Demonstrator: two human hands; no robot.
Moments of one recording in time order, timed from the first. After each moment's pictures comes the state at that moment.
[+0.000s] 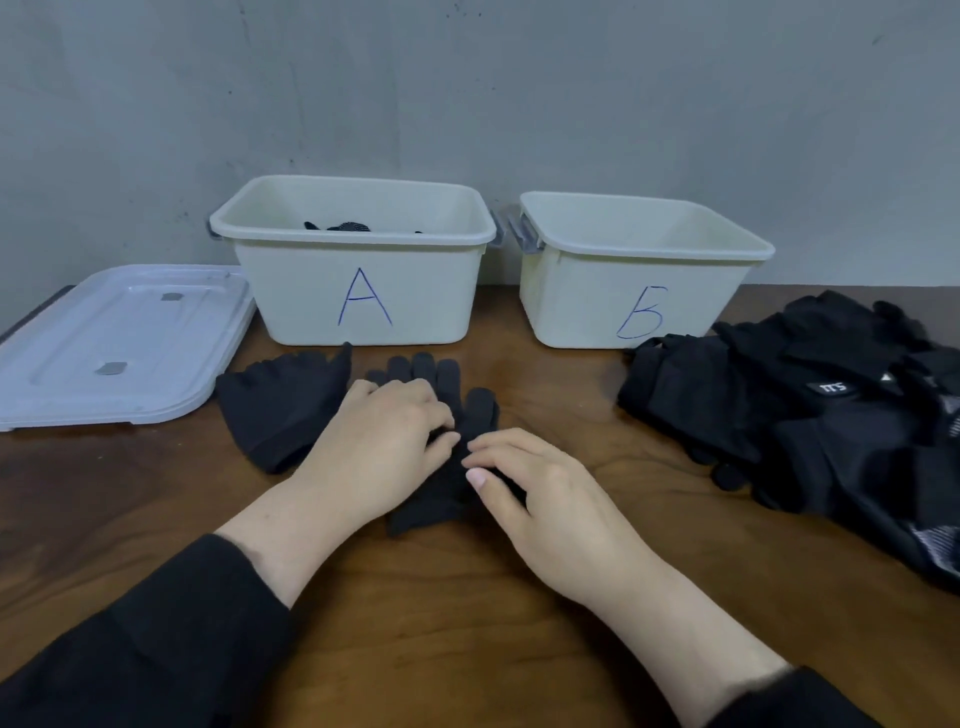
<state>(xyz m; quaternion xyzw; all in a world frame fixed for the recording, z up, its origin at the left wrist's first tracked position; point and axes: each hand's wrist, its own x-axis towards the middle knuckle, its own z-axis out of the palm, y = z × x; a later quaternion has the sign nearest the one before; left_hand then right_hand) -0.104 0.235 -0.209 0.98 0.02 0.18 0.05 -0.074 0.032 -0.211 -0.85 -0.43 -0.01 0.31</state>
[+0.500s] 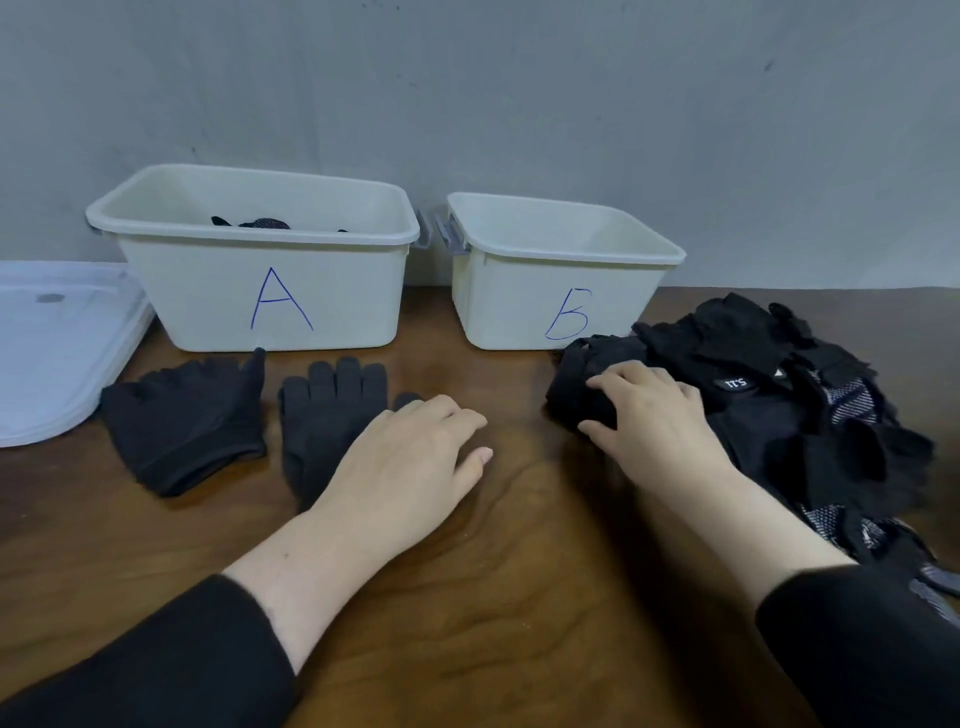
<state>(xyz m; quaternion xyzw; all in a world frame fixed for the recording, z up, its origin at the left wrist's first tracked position) -0.088 0.155 -0.202 0.98 -0.03 0.17 0.14 0.031 -0.071 -0.185 -0.96 -0.23 -0.14 0.03</state>
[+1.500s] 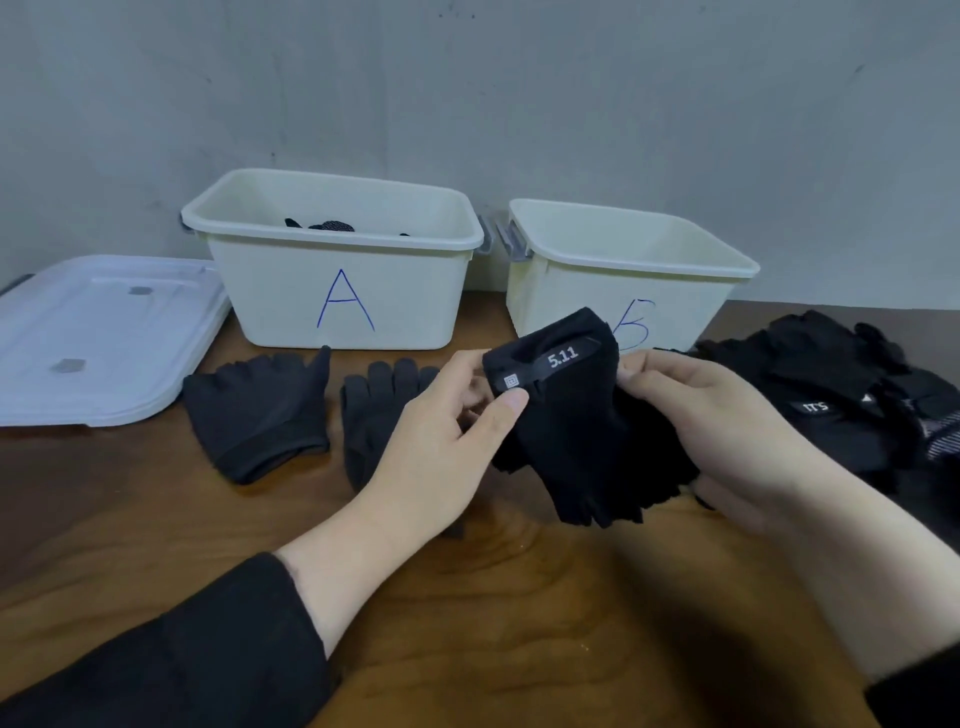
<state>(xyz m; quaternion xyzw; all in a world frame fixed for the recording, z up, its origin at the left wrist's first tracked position) -0.104 0.165 -0.184 0.78 -0.01 0.23 0.58 -0.027 -0.030 -0.118 -0.77 -0.16 0.19 0.59</state>
